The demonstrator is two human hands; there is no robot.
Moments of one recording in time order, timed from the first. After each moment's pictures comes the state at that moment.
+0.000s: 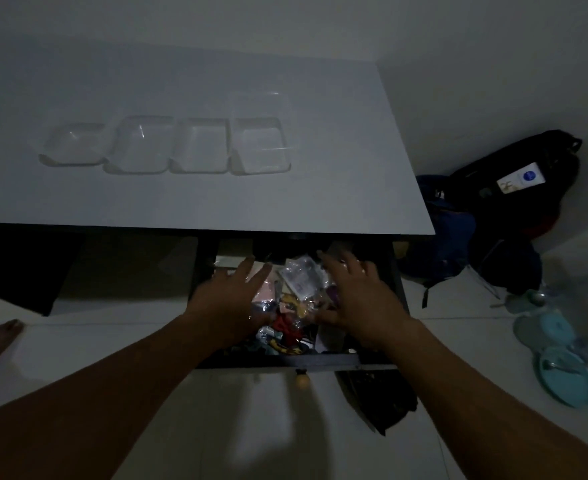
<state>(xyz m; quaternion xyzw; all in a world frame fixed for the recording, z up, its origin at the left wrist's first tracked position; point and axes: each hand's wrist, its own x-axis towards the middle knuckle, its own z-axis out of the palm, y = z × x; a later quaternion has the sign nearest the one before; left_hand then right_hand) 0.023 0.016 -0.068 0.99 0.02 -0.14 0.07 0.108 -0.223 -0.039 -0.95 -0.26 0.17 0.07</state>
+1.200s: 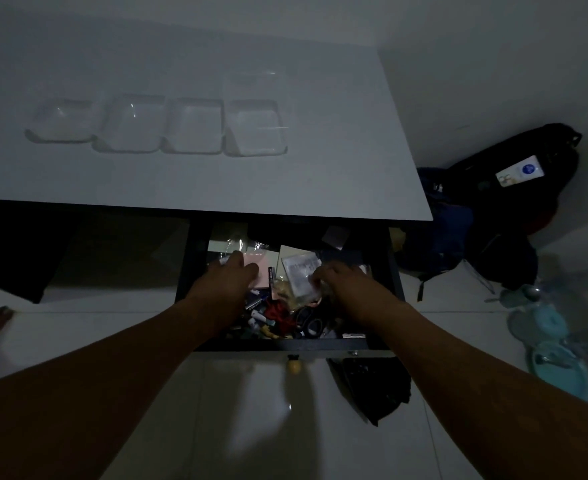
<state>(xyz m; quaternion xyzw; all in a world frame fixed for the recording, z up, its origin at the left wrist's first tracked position) 0.025 0.010 -0.088 0.99 0.01 -0.11 0.10 0.128 -0.239 -0.096 -0.91 -0.36 0.20 0.04</state>
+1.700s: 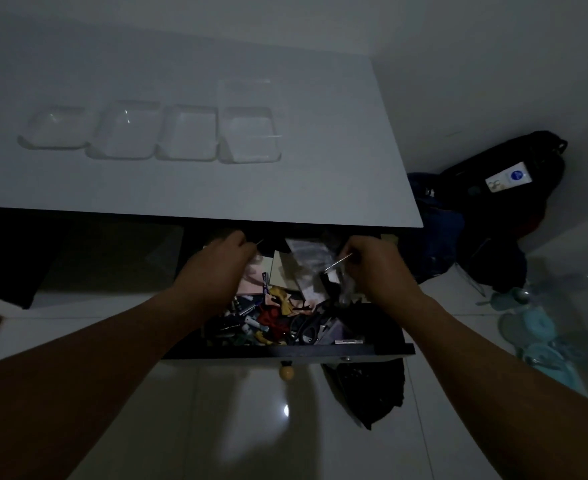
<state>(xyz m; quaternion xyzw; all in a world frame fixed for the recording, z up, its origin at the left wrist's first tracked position) 0.047 0.013 -0.048 0.99 0.00 0.00 0.14 0.151 -0.250 -0.034 -0.95 -0.20 0.07 0.24</state>
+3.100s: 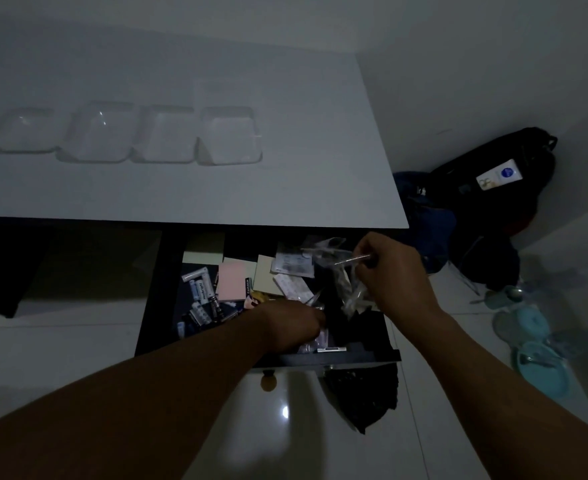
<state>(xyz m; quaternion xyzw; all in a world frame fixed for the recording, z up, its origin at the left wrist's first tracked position) 0.076 -0.108 -0.090 0.92 -0.31 -0.23 0.02 0.147 -0.286 -0.023 -0.94 -0.15 0.01 0.29</state>
